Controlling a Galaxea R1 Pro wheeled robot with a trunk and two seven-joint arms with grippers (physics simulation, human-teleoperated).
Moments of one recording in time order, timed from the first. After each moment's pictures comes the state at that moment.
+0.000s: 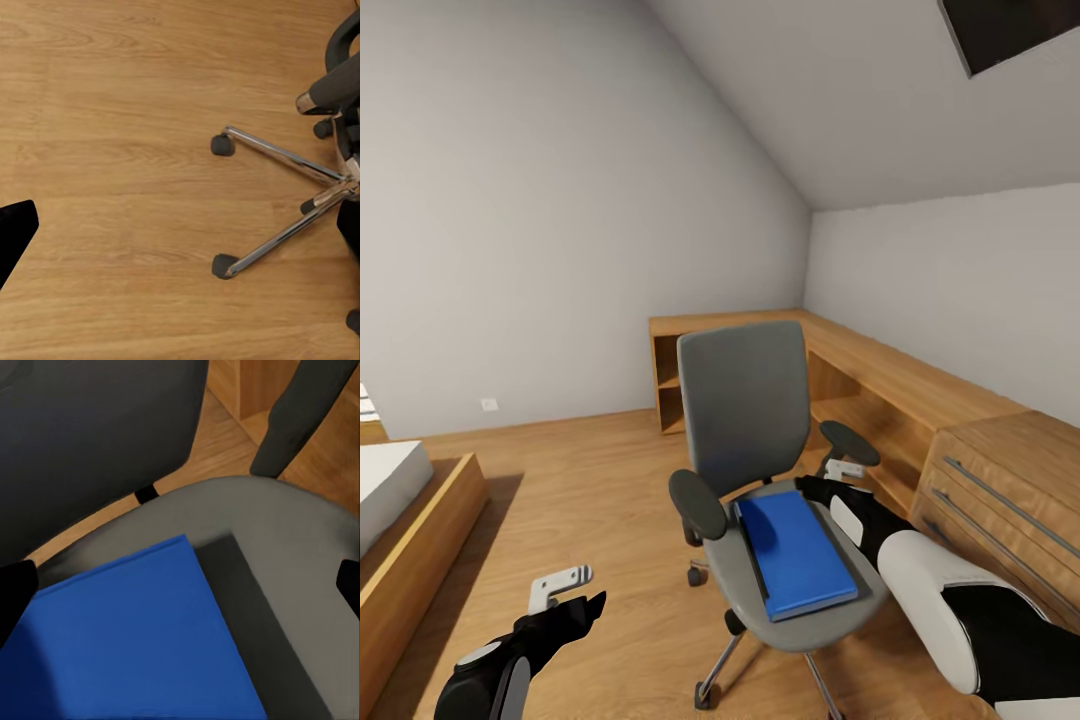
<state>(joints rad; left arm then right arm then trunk) -0.05 -0.17 0.24 -1.61 0.00 0.76 -0.06 -0.98 0.01 0.04 -0.19 -0.25 0.12 -0.04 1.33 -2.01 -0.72</state>
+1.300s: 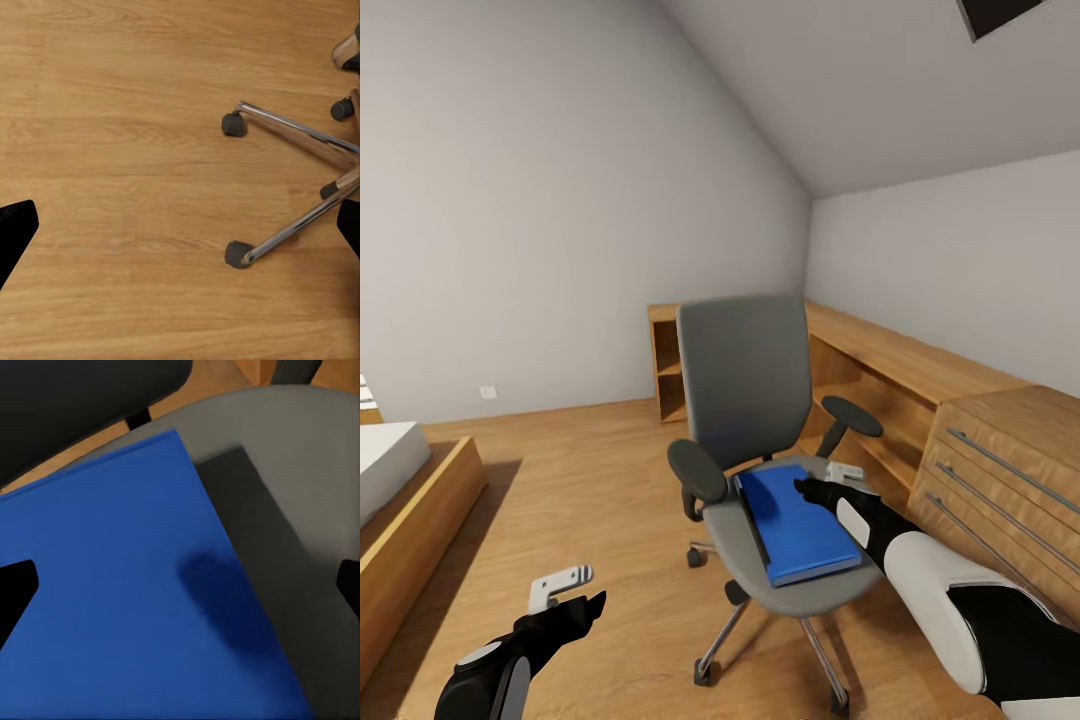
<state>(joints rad) -0.05 -0.17 0.24 -1.61 0.00 0.75 -0.06 -0.98 -0.01 0.04 -0.18 -0.27 0.13 0.04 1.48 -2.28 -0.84</state>
